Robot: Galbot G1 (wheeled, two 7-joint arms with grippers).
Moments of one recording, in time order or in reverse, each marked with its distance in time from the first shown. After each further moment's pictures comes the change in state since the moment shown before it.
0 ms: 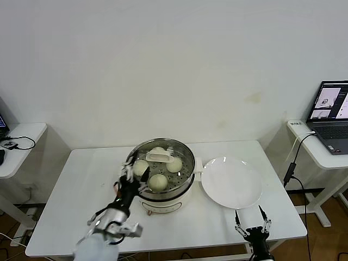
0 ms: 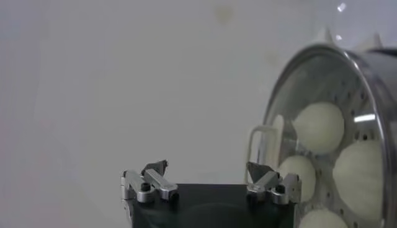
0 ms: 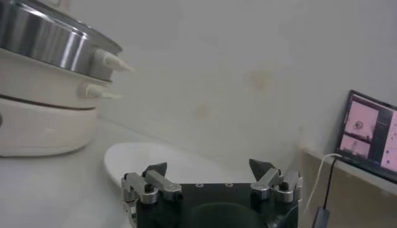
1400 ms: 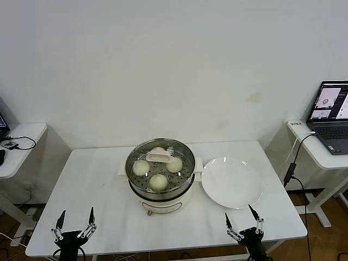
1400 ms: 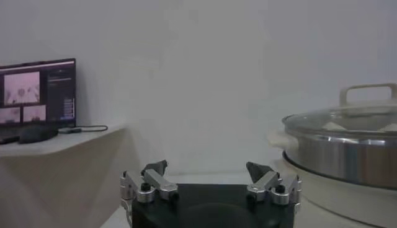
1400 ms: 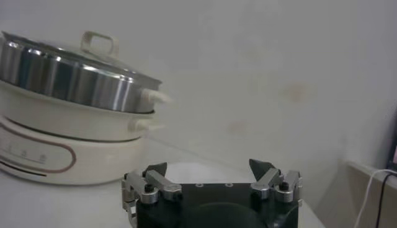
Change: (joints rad) left arm 0.455 -0.154 -0.381 0.126 -1.134 -0.401 -0.199; right arm -0.119 -0.096 -0.074 0.206 0.133 -0.111 -0.089
